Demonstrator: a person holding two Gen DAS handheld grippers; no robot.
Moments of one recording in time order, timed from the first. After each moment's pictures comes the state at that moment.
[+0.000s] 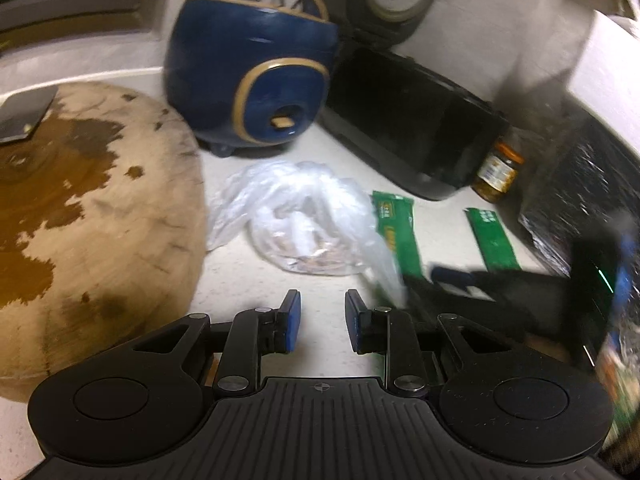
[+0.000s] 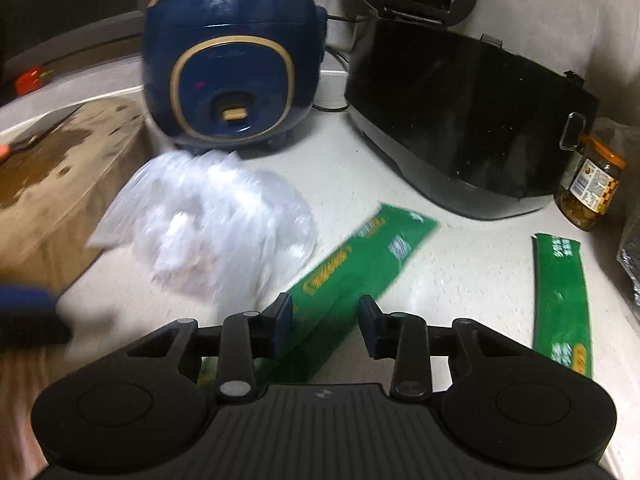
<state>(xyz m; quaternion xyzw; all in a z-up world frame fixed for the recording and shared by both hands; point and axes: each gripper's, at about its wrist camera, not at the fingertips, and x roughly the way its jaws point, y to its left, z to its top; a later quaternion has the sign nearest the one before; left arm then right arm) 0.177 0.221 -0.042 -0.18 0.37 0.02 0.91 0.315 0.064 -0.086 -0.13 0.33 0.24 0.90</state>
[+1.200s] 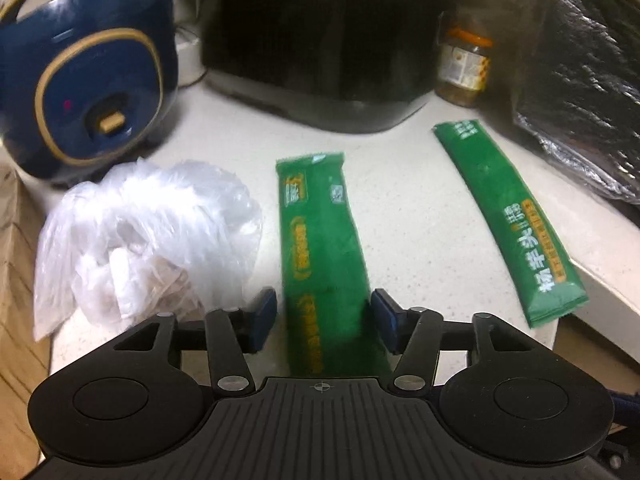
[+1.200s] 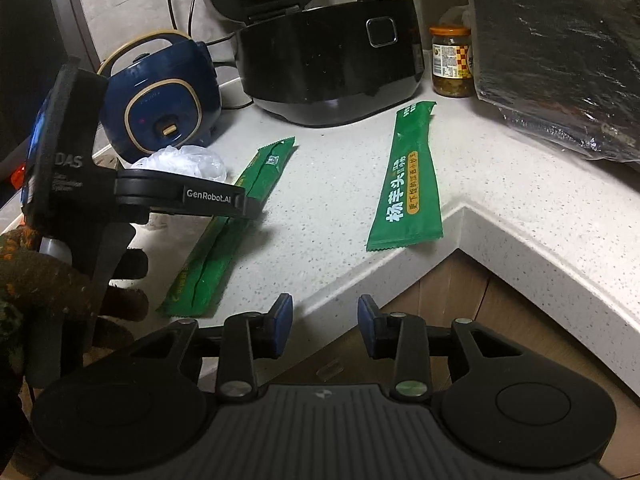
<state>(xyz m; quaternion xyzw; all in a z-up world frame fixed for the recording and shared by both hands) 0.291 0.107 -0.085 -0.02 0.43 -0.03 0.90 0.216 -0.085 -0.091 0.05 0.37 0.18 0.91</state>
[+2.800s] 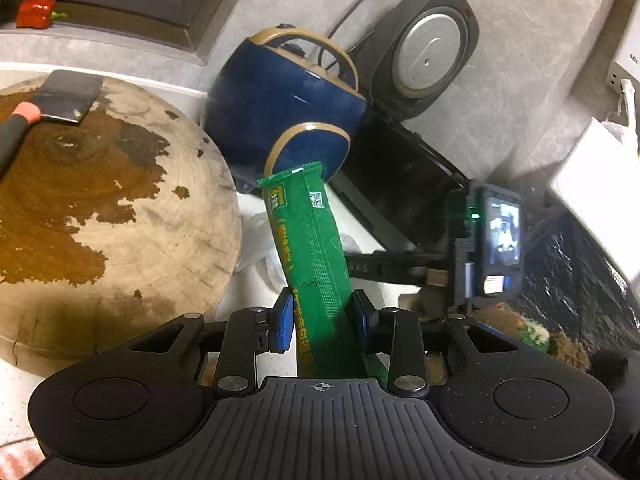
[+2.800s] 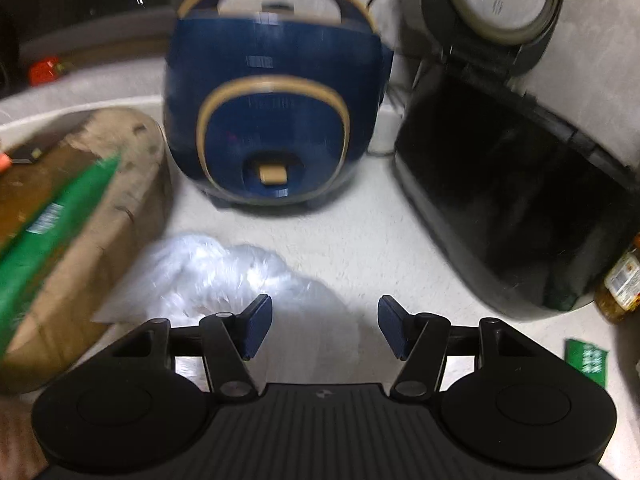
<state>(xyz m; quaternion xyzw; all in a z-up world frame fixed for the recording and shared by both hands) 0.135 0.259 -0.023 -0.28 0.28 0.02 0.92 0.368 0.137 -0.073 -0.18 0.32 0.28 0.89</state>
